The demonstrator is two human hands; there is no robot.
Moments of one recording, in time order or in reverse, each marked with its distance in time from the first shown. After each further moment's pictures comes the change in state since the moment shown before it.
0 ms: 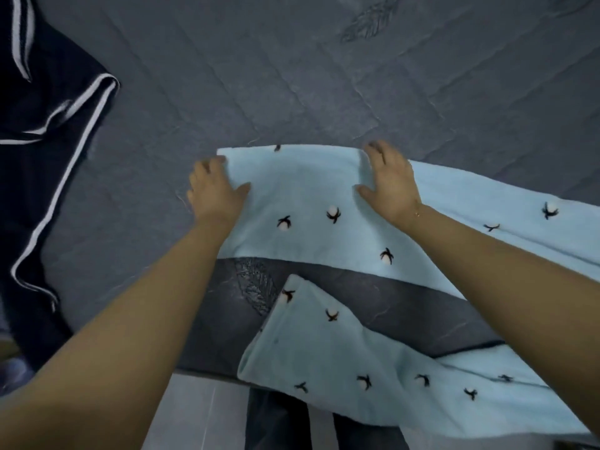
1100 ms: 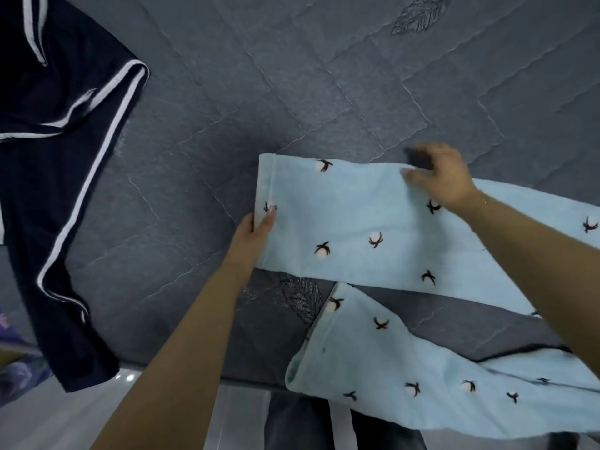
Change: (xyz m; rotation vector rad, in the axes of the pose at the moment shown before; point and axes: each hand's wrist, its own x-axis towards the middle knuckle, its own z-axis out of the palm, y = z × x) left_hand -0.019 -0.083 0.016 -0.974 -0.500 -0.316; right_hand 0.030 -0.015 -0.009 0.203 -0.004 0.185
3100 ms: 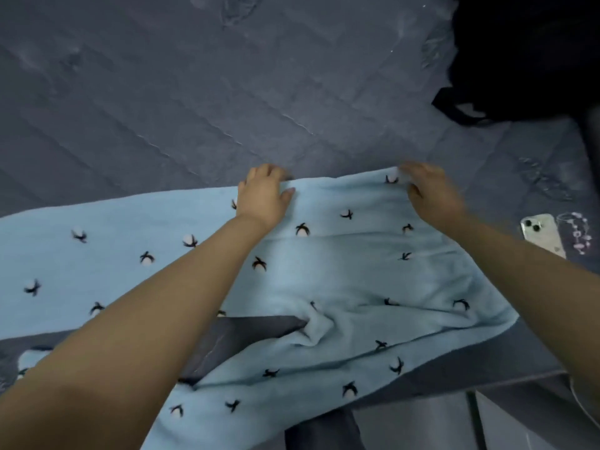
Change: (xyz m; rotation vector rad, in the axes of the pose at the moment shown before) left_hand -0.061 0.037 0.630 1.315 -0.073 0.800; right_hand -0.165 0.543 -0.235 -0.030 0.163 0.129
